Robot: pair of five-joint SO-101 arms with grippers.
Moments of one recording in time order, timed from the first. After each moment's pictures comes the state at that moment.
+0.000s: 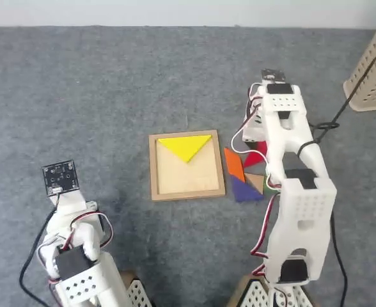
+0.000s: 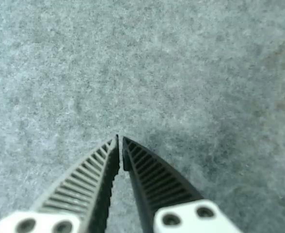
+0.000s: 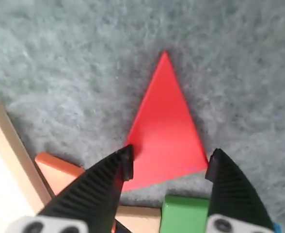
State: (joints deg) left arm -31.6 -103.7 97.1 72.0 -4.0; right arm -6.9 33.0 -12.9 76.9 -9.6
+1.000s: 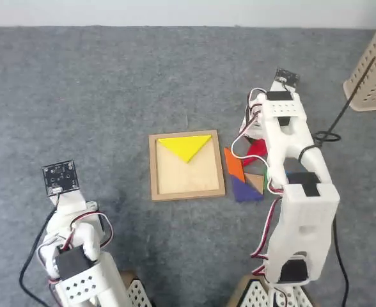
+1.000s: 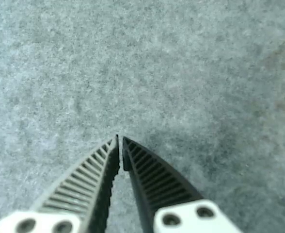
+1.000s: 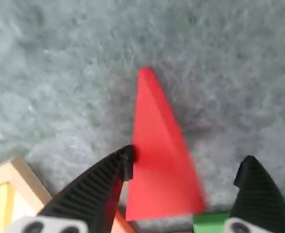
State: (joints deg) left arm -31.6 -103.7 97.1 72.0 -4.0; right arm -7.0 31.4 -6.9 66.1 -26.2
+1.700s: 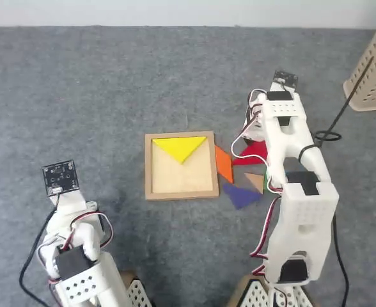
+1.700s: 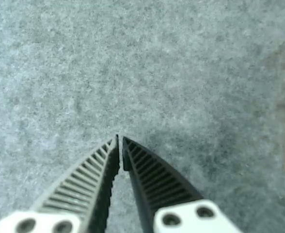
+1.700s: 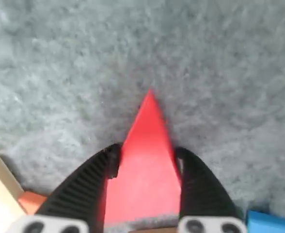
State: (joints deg) left arm -31.6 -103.7 97.1 72.0 -4.0; right arm -7.3 31.5 -7.0 67.9 -23.2
